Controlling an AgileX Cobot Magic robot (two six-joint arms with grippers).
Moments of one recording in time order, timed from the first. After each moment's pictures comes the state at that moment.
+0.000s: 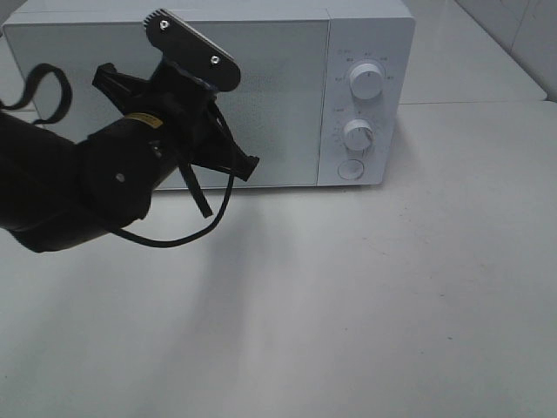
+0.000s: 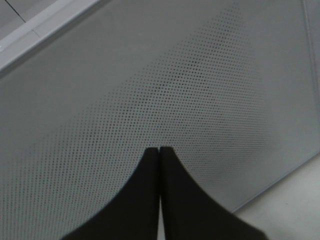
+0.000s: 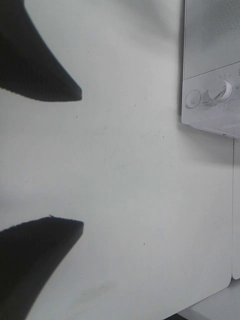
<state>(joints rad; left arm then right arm) -0.81 1.82 -0.87 -0.84 -0.76 0.97 -0.03 0.00 -0.50 0.10 1.04 -0.07</state>
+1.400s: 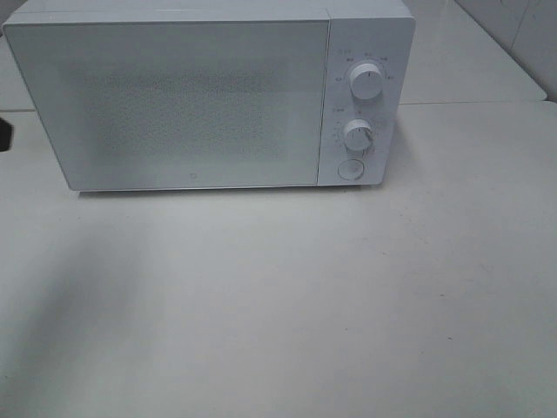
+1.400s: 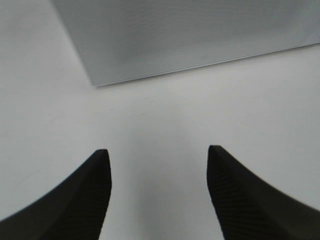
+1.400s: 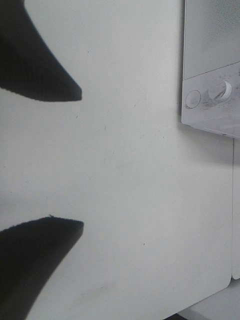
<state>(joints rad) -0.28 1.07 -0.74 0.00 0.53 -0.08 -0.03 0.00 -0.50 0.10 1.04 -0.07</state>
